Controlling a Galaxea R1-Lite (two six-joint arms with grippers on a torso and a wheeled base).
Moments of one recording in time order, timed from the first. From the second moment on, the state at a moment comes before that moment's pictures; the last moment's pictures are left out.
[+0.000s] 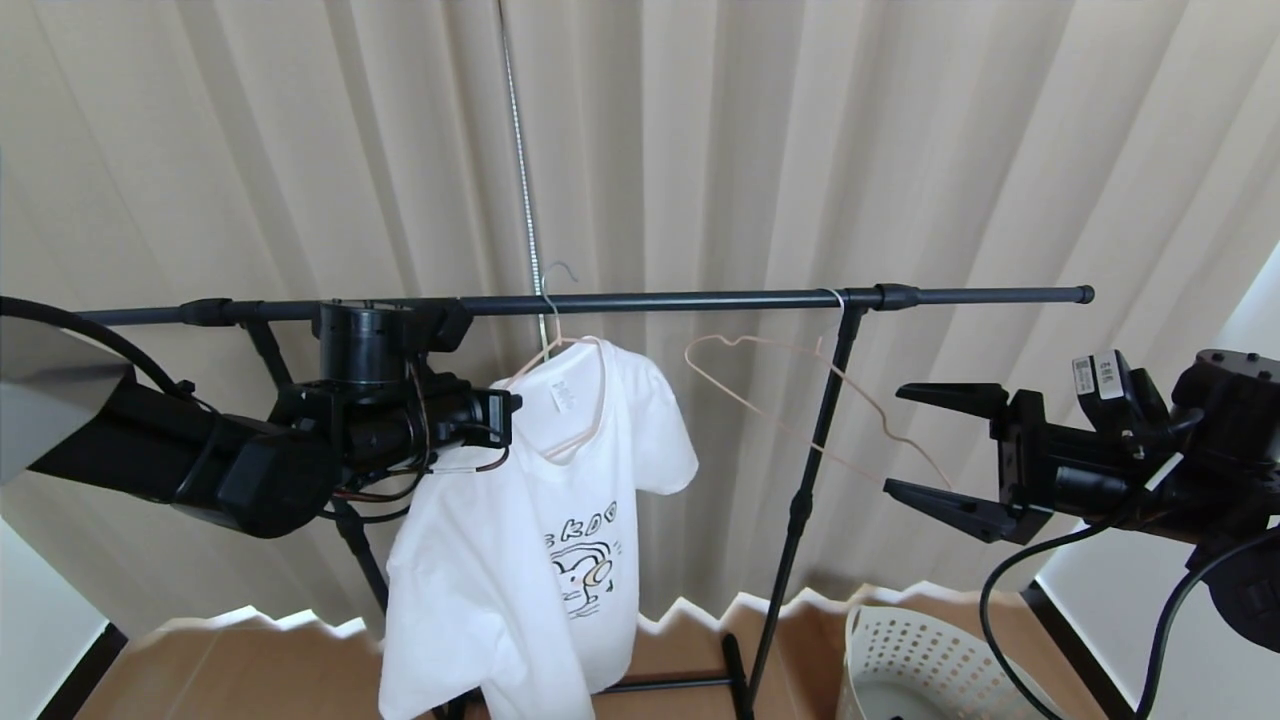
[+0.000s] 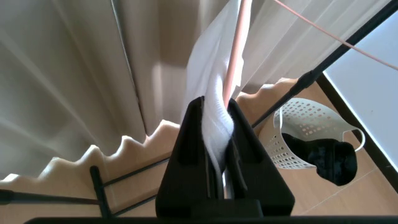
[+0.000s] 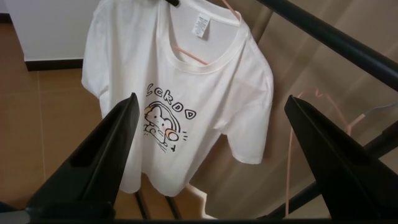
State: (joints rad) left arm -0.29 1.96 -0.99 -0.57 -0.13 -0.09; right arm 0.01 1.82 -0.54 -1.15 1.08 -0.33
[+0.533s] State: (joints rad) left arm -0.29 1.99 -1.00 -0.57 -0.13 -0.09; right arm 0.01 1.82 -0.53 -1.15 1.08 -0.33
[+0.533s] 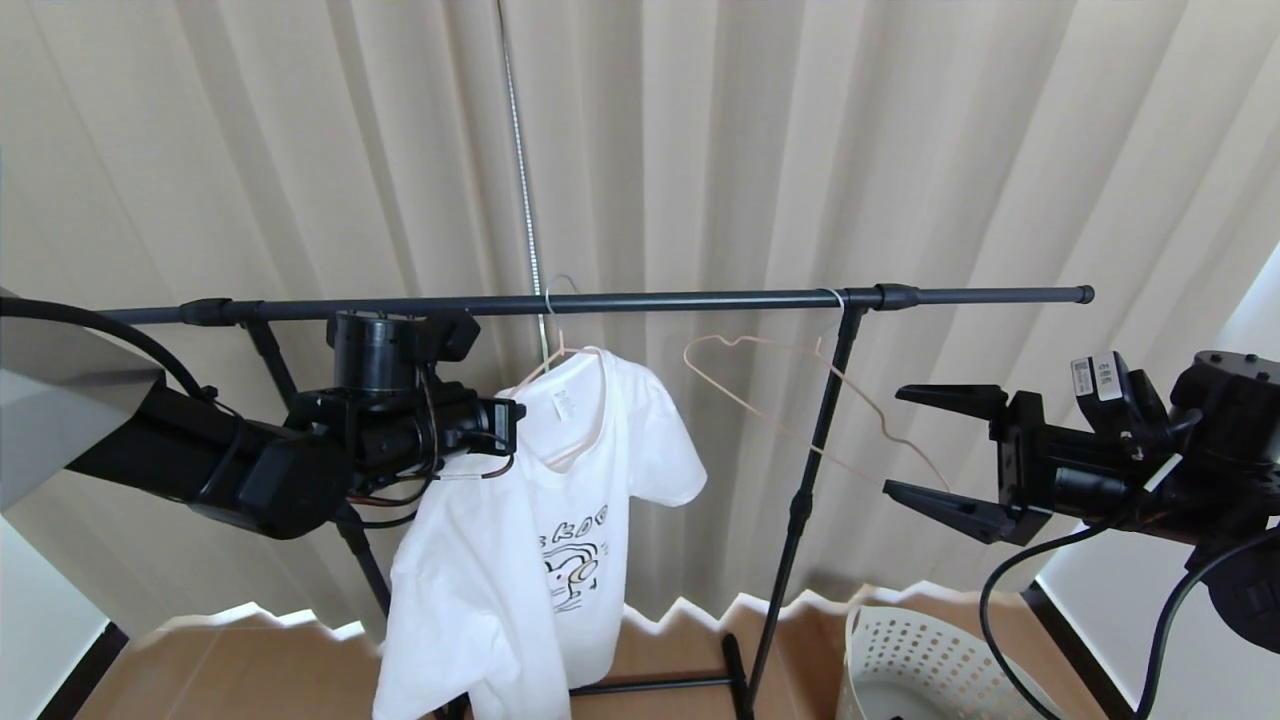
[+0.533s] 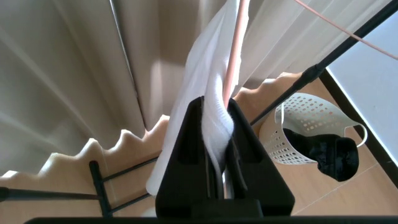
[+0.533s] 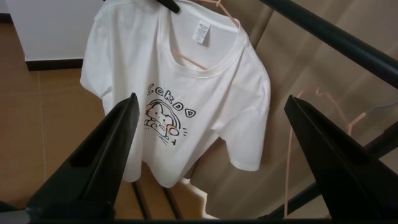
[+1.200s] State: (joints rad) left arm -0.30 2.02 -1.01 -0.57 -0.13 -0.08; right arm 0.01 1.82 -0.54 -1.15 1.08 -0.33
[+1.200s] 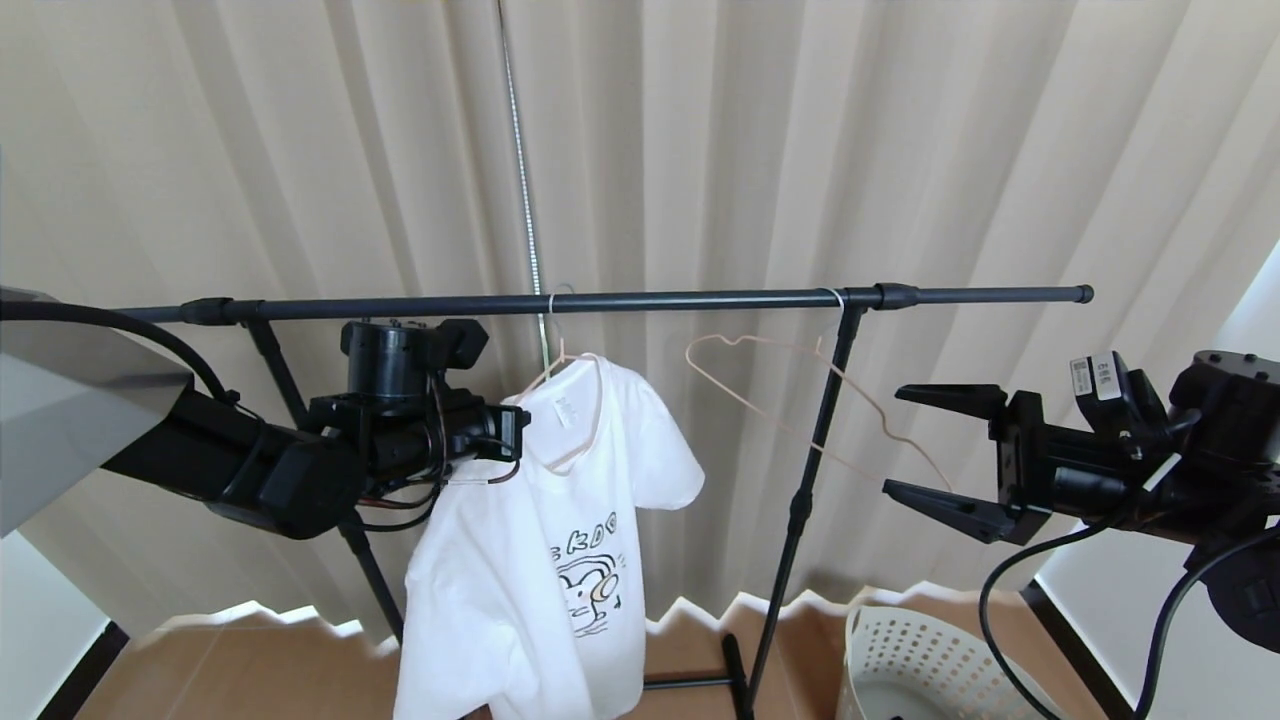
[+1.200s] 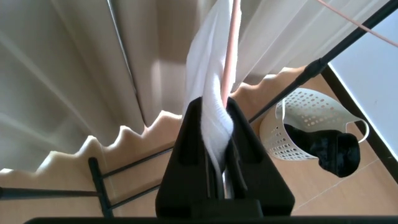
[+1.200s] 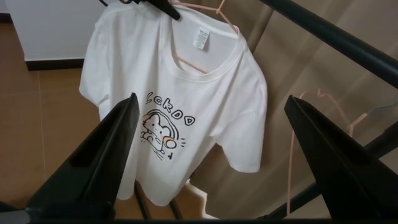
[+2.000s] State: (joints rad) left arm -0.30 1.76 -0.88 -0.54 -0.10 -0.08; right arm 0.06 1.77 -0.49 -1.15 1.05 -0.34
